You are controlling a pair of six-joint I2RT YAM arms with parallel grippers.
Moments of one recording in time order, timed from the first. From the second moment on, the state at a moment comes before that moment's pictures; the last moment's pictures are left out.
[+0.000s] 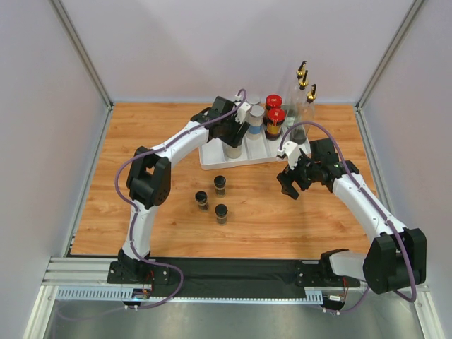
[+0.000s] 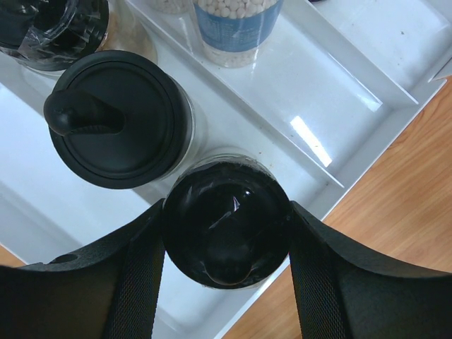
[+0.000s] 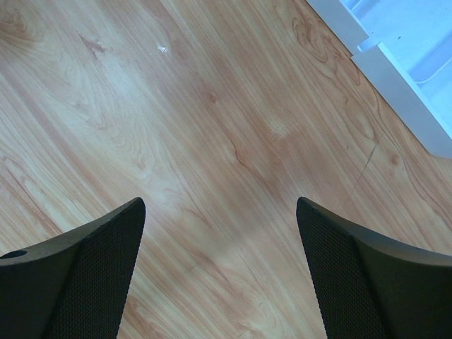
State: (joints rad) left arm -0.56 2.17 1.89 -0.49 0.12 0.12; right arm 0.22 1.25 0.93 -0.64 -0.42 -0.60
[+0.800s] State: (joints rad) left arm -0.56 1.94 1.80 -0.45 0.18 0.12; right arm 0.22 1.23 0.93 -0.64 -0.41 -0.60
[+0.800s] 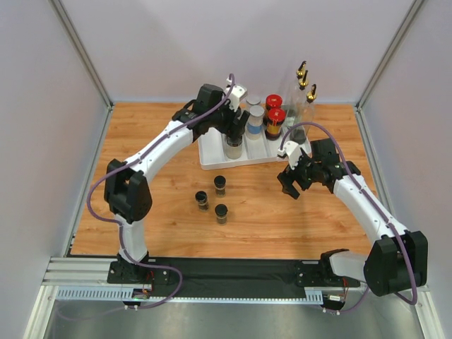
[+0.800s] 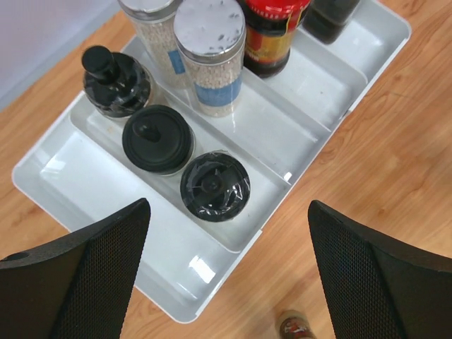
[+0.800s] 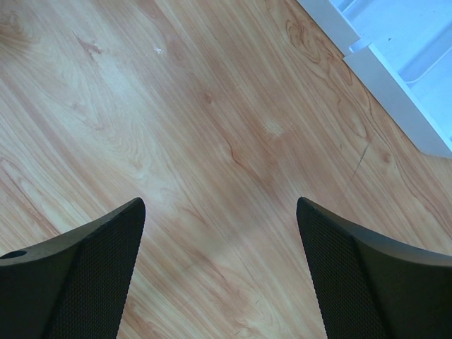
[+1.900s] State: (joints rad) left arm -0.44 1.00 1.05 -0.39 0.05 0.03; right arm 0.22 1.22 0.91 -0.64 -0.42 -0.62
